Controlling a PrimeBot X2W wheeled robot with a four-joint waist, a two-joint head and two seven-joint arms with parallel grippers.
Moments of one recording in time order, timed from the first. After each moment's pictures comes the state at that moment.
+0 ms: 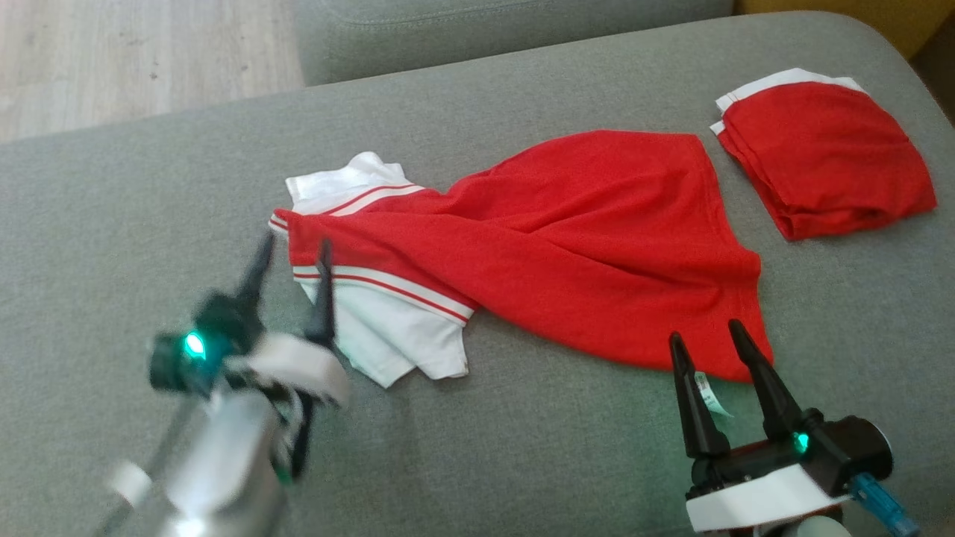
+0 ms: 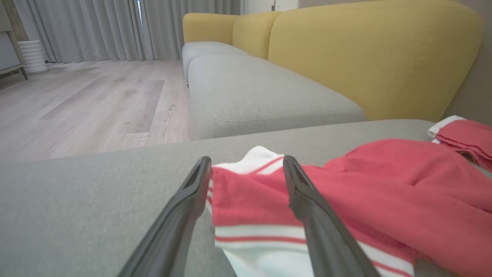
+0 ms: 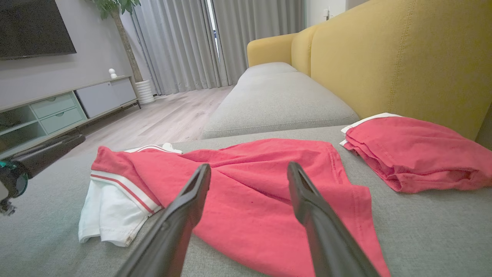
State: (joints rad) left arm -0.47 0.17 -0.44 0.65 -0.45 0.06 -0.25; right arm 0.11 -0.05 0.17 0.04 0.14 0.13 -0.25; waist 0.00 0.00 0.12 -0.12
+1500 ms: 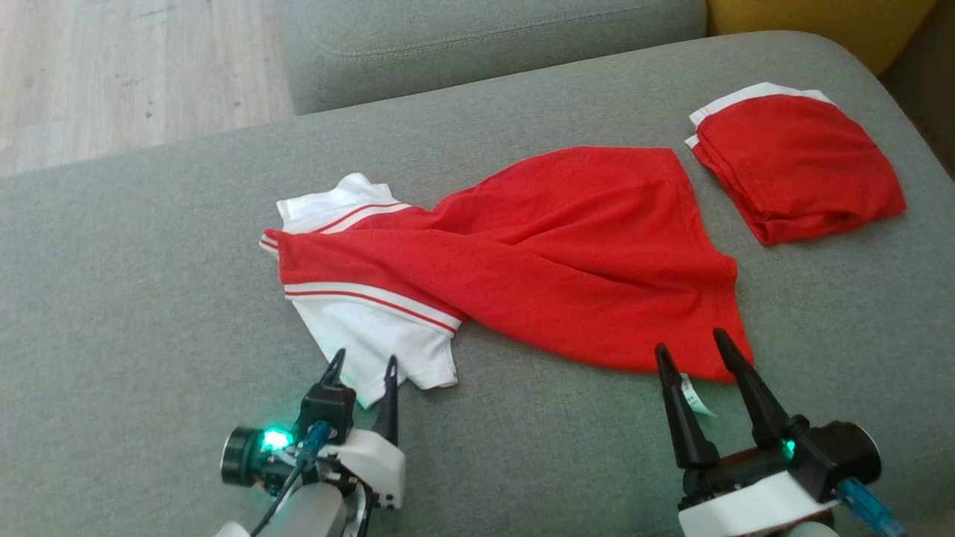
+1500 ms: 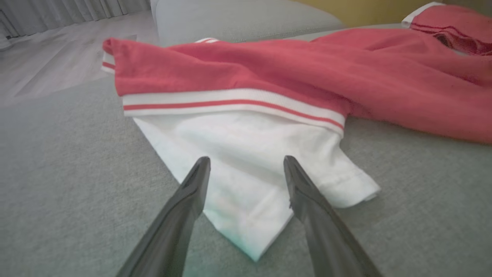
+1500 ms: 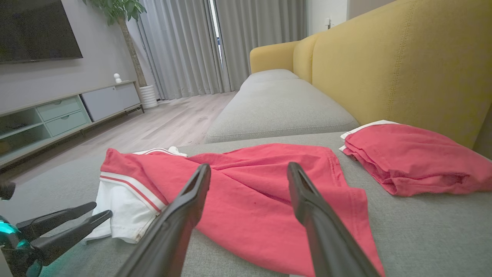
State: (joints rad) left arm -0.35 0.05 -0.56 0.83 -0.34 0.15 -0.26; right arm 0.12 -0.07 0.21 0.05 0.14 0.13 -0.25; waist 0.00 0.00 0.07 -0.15
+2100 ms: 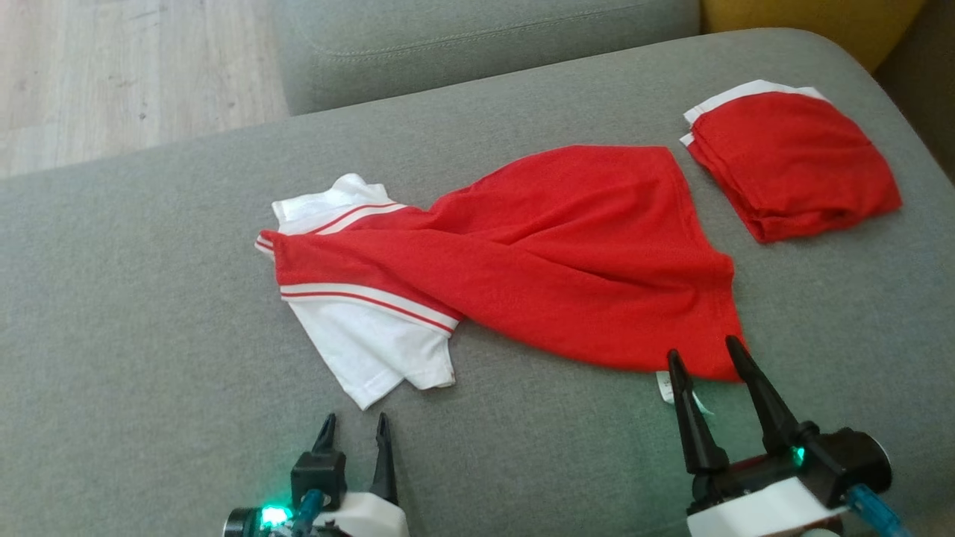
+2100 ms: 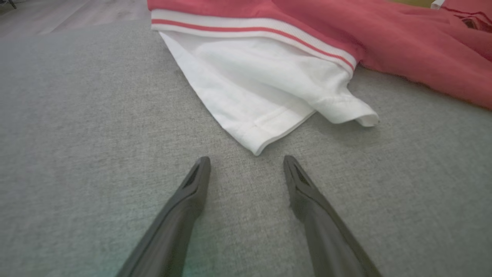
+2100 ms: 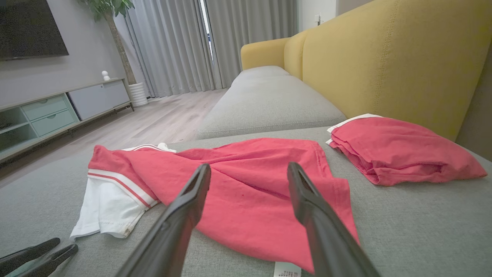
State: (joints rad) left arm -0.16 0.05 -0.53 0.70 -0.42 0.25 -0.26; right arm 0.14 -0.07 0.18 0.05 0.14 0.13 -0.25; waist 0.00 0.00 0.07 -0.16
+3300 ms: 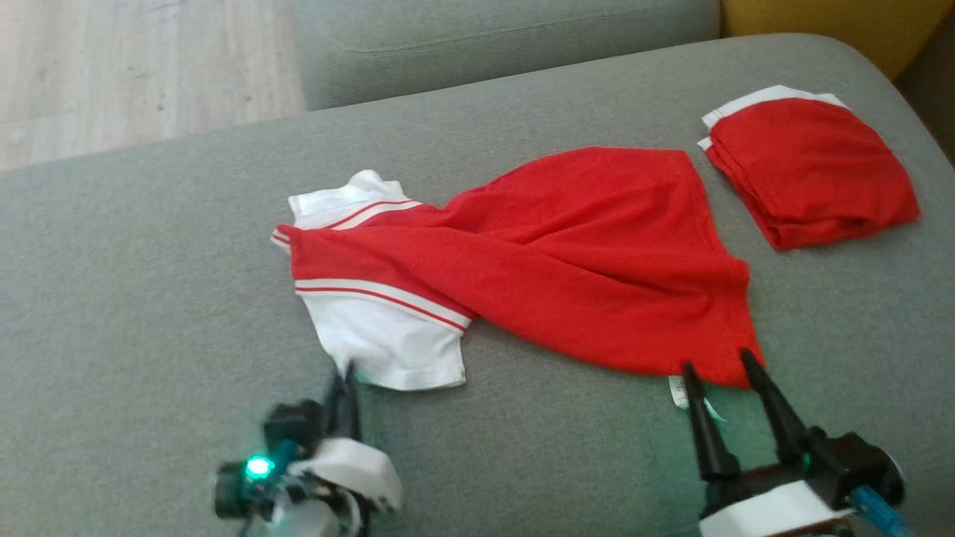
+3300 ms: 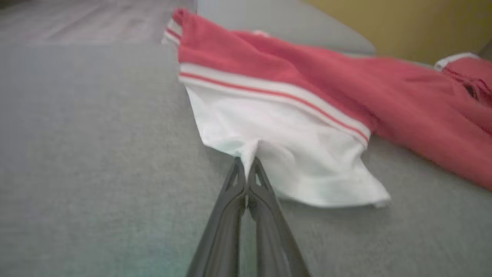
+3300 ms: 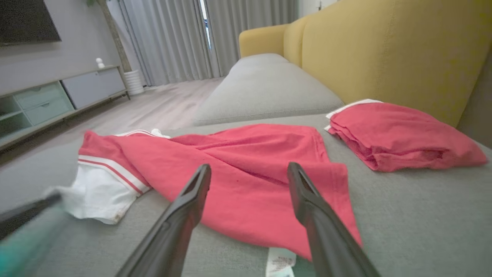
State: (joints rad) left arm -0.24 0.06 -0.52 0.67 -0.53 0.22 -0.25; right arm 0.14 -0.06 0.14 0.11 0.13 0.13 -0.25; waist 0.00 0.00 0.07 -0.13
